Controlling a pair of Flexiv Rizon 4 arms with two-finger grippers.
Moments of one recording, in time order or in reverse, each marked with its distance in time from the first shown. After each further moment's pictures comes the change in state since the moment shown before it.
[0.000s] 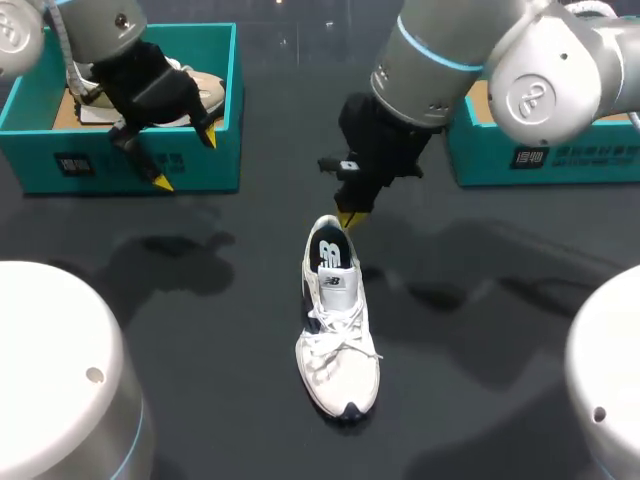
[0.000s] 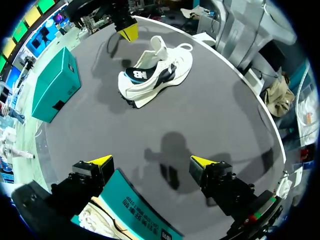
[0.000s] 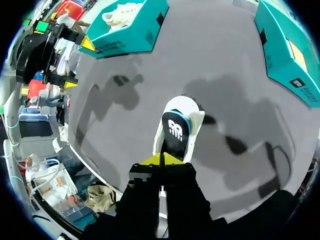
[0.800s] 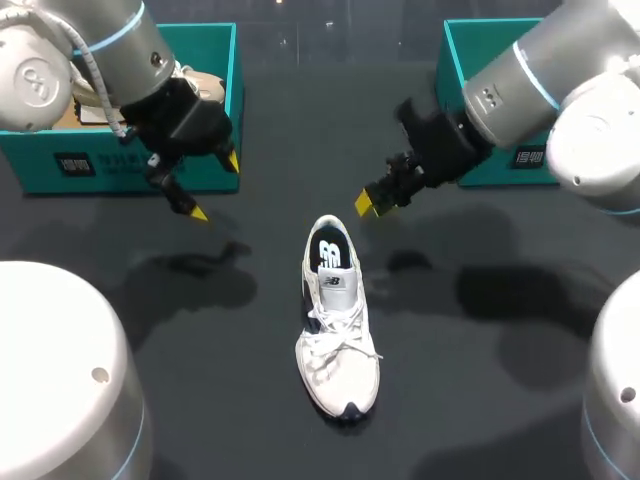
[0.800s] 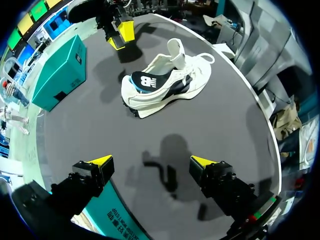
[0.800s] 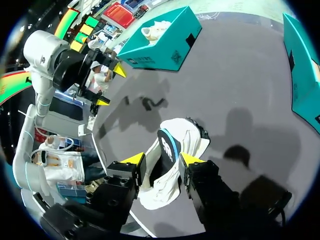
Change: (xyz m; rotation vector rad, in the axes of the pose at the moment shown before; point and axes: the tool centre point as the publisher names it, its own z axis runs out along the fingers) left arm 0.007 -0.038 0.038 0.003 -0.046 -0.174; right arm -0.052 0.025 0.004 -0.140 0.342 -0.256
